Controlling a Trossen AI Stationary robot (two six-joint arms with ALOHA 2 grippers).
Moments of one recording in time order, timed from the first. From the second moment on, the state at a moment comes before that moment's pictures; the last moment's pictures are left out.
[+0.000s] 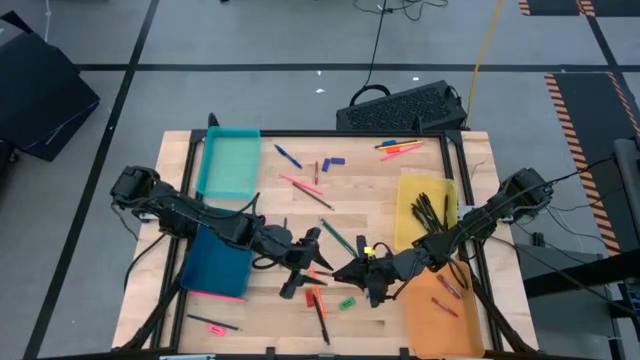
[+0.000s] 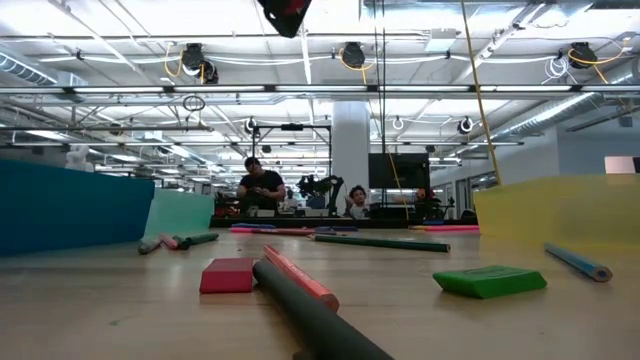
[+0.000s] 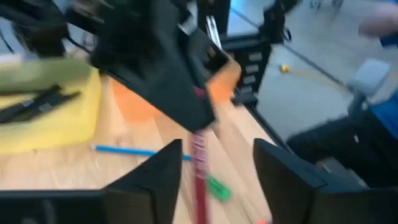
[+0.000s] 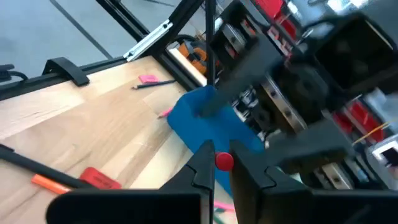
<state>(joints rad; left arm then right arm) -0.32 1.60 1.02 0.20 0.12 -0.01 0.52 1.55 0.79 0.56 0.35 -0.64</state>
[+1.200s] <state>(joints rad) -0.36 1.43 1.02 -0.28 -0.15 -0.17 0.66 1.56 1.55 -1.39 -0.18 1.17</state>
